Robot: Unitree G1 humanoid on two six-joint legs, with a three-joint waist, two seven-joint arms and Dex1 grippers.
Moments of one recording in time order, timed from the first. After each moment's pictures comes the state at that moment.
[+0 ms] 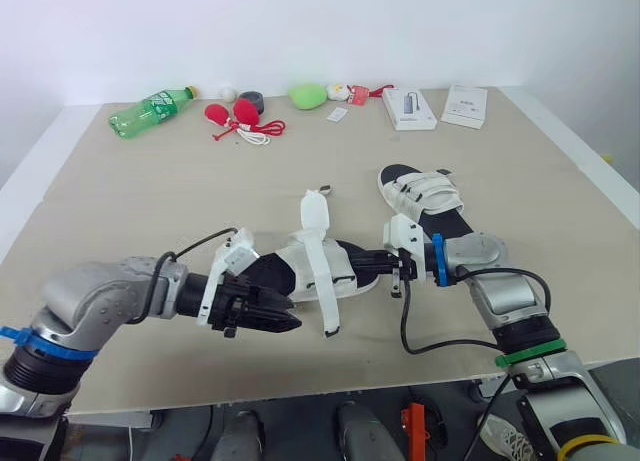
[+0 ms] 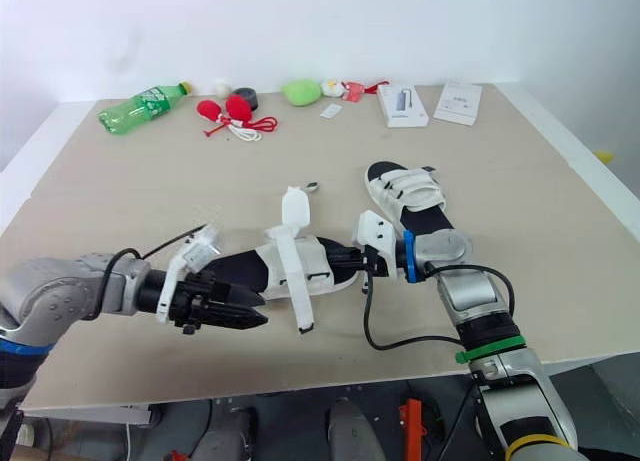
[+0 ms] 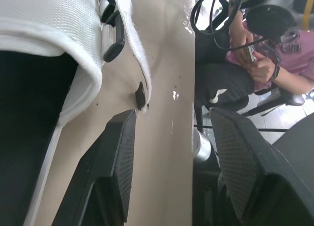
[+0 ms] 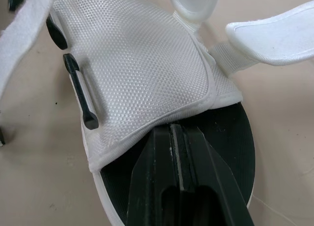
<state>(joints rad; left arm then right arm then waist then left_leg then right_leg) -0.48 0.78 -0.20 -0.33 -0.95 1.09 -0.92 -0.60 -0.56 0.20 0.25 0.18 0.10 1.22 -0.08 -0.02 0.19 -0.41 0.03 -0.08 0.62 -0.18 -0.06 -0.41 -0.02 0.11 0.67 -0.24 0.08</state>
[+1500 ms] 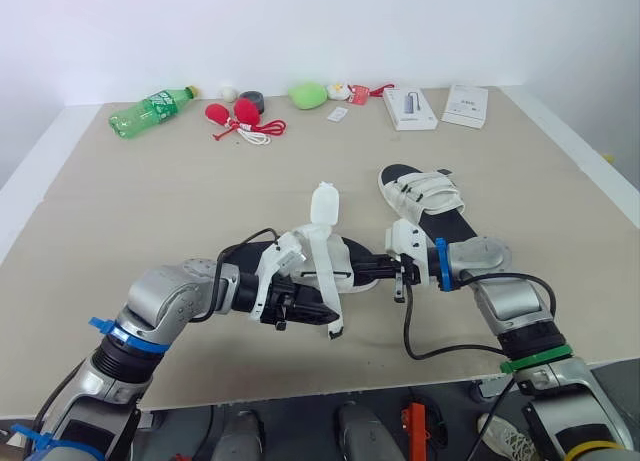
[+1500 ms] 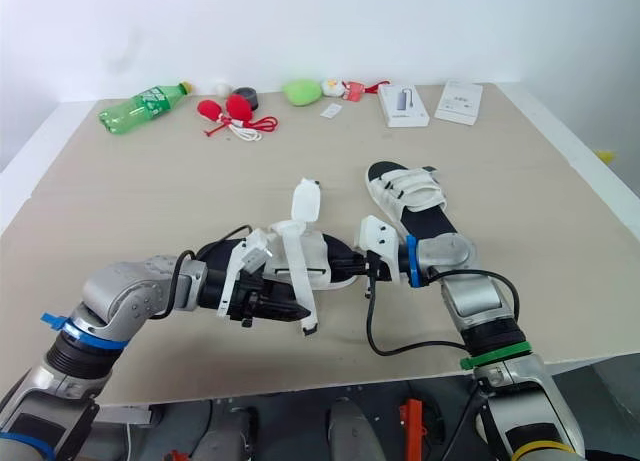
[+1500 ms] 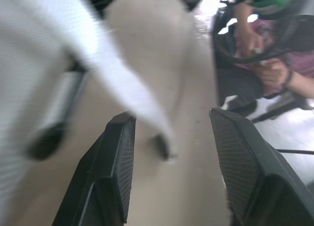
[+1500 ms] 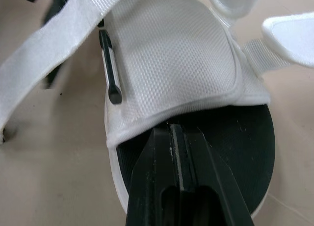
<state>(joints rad) -0.54 0.50 -0.27 -0.21 -0.68 1.08 -0.85 -0.56 -0.58 0.20 0.20 0.17 0.12 1.21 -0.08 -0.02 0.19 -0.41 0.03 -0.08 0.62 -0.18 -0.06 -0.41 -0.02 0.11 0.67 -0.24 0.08</state>
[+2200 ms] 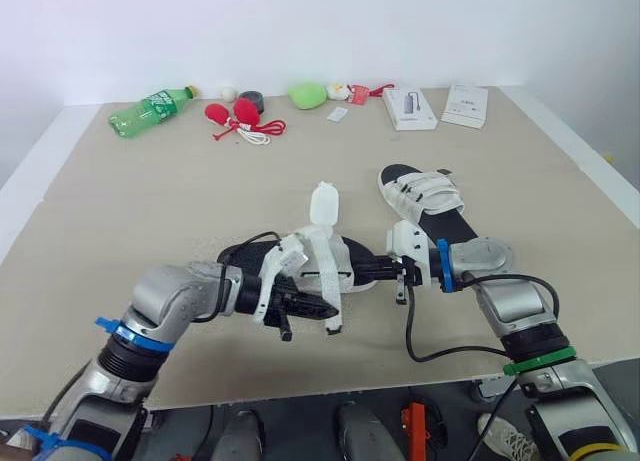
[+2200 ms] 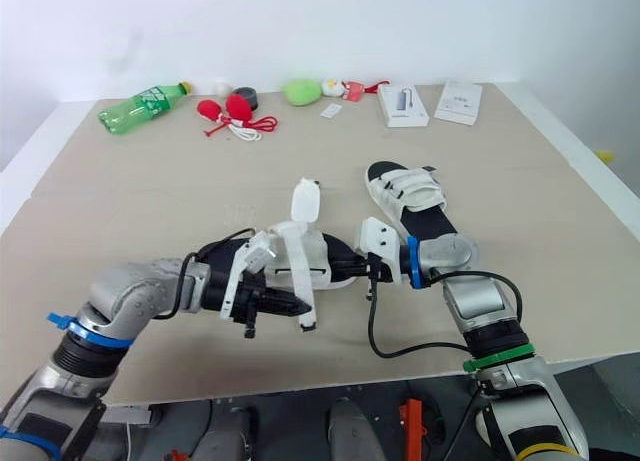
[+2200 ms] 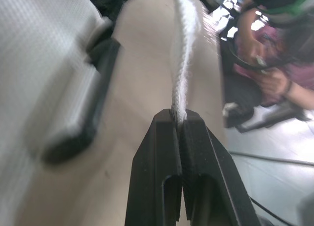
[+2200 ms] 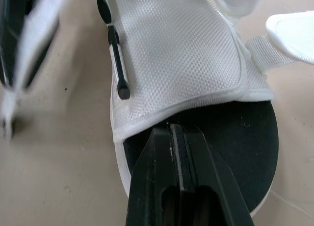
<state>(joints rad) -0.60 0.56 -0.23 -0.18 -0.79 1.20 -0.96 -0.55 -0.60 0.20 0.18 0.17 0.12 1.21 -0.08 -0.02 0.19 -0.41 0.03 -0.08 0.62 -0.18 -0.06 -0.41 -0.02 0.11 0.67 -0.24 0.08</state>
